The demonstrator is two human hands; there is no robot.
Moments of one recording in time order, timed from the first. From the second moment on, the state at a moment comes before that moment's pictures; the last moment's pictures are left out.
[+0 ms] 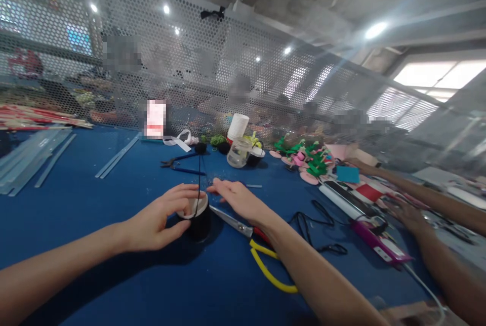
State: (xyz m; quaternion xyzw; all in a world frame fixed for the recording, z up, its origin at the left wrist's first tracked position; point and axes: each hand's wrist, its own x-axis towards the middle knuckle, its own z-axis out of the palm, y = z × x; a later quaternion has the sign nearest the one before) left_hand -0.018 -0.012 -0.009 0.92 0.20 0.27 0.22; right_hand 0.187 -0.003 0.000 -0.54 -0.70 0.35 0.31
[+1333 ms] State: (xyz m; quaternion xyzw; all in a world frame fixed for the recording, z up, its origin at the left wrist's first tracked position) left_hand -0.022 0.000 -0.007 0.85 0.24 0.23 0.42; right_hand 0.182 -0.007 -0.016 -0.54 -0.58 0.37 0.49
